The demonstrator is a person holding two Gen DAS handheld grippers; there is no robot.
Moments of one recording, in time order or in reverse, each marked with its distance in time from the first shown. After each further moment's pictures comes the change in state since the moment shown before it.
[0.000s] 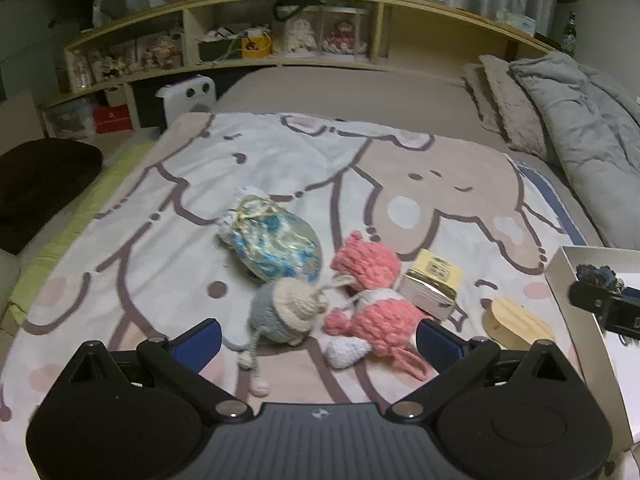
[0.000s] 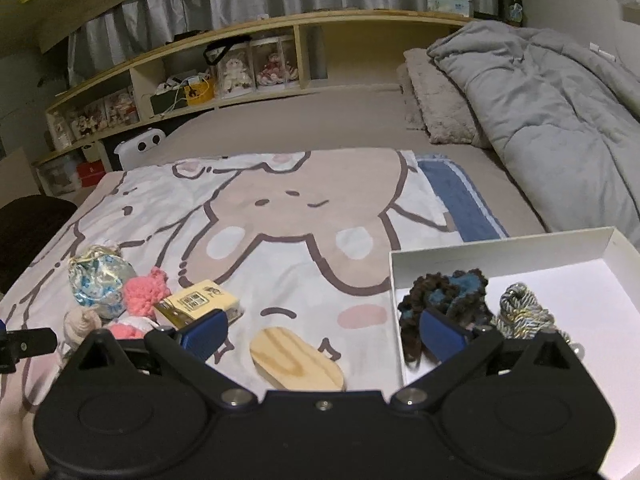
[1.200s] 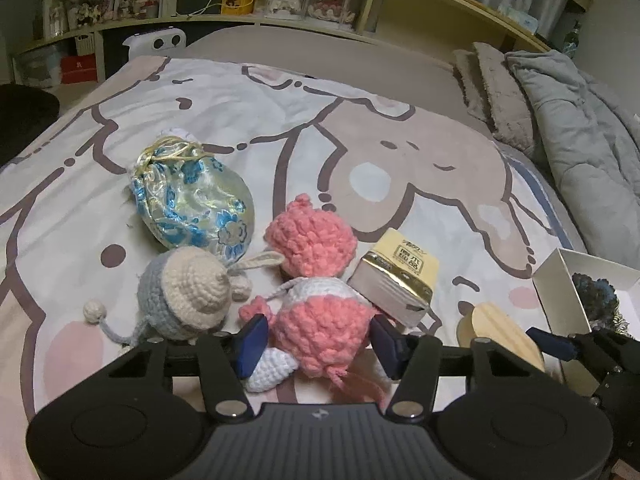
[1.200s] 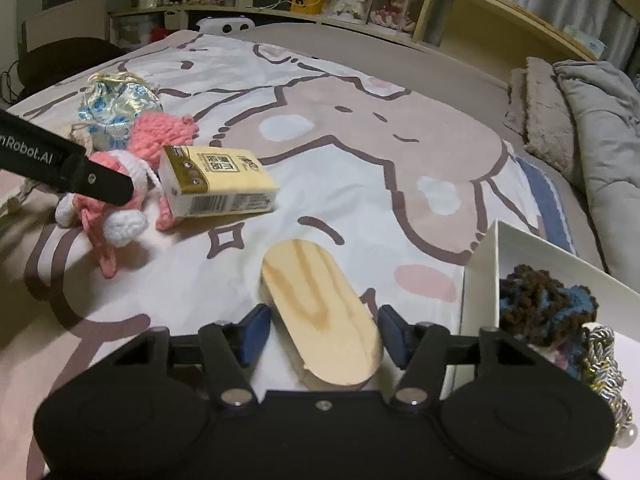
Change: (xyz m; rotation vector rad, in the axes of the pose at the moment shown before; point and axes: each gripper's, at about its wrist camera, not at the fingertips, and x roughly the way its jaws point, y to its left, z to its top) left arm 0.078 -0.022 -0.008 -0.103 0.066 -0.134; right arm 0.070 0.035 -0.045 -0.456 0.149 0.055
